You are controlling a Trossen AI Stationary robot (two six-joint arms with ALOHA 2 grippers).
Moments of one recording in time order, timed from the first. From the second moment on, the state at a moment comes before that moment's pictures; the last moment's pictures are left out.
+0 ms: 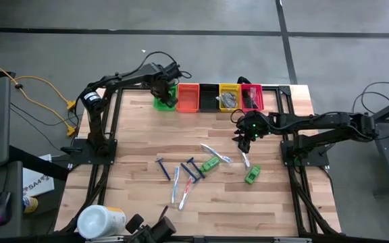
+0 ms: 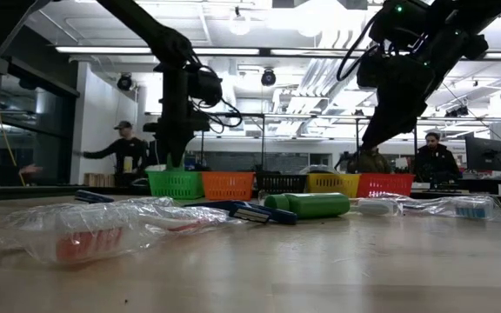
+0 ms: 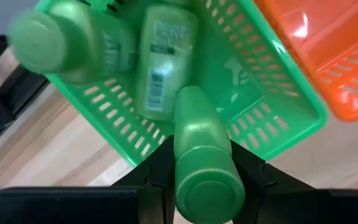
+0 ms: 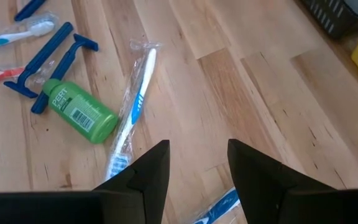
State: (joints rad) left arm 0.71 1.88 1.52 -1.05 -0.12 -0.16; right arm -0.21 1.13 0.60 -0.32 -0.05 0.24
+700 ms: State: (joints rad) left arm 0.71 1.88 1.45 -1.04 -0.12 -0.29; right arm -0.21 1.13 0.60 -0.31 -0.05 0.24
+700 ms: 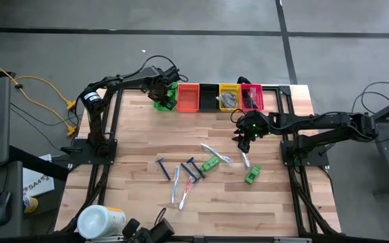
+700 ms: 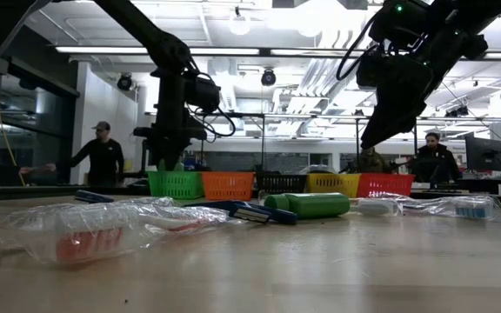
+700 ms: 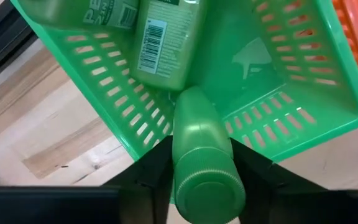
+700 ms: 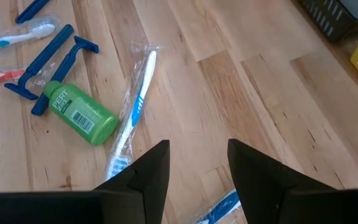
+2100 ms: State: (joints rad) left arm 0.49 1.65 1.63 -1.06 -0.38 -0.18; right arm -0.03 0.84 0.60 -1.03 -0.14 0.99
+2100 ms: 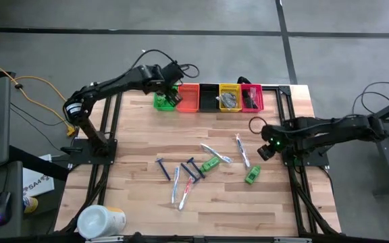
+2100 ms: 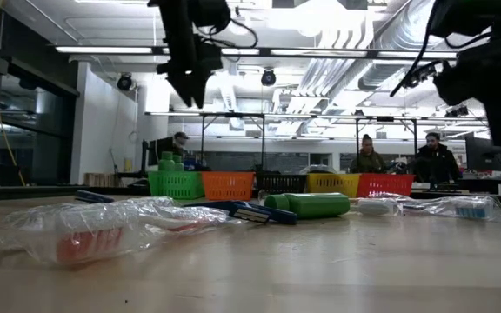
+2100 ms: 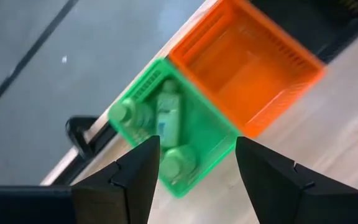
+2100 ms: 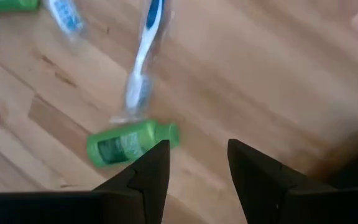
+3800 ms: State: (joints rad) left arm 0.42 1.55 1.62 -1.21 -0.42 -0.16; right arm 0.46 1.24 0.72 -0.97 0.11 0.51
